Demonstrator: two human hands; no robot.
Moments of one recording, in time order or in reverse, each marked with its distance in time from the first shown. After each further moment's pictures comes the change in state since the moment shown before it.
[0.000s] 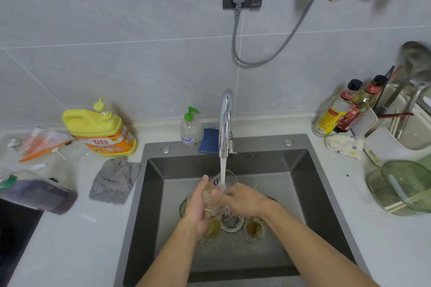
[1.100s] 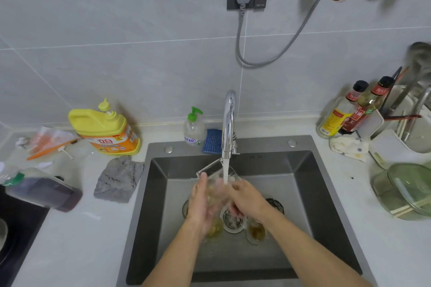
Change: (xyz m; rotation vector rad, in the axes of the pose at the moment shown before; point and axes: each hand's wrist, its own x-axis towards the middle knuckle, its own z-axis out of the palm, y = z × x) left_hand -0.004 0.000 0.005 -0.064 0.000 0.143; right_hand 0.004 0.008 0.012 0.318 0.174 -0.075
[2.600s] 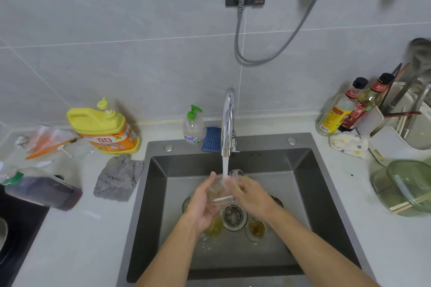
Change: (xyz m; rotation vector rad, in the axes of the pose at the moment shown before) left_hand -0.007 0.012 0.001 0.006 -0.111 -0.136; right_hand -0.005 0.005 -0.007 -0.173 0.099 -0.118
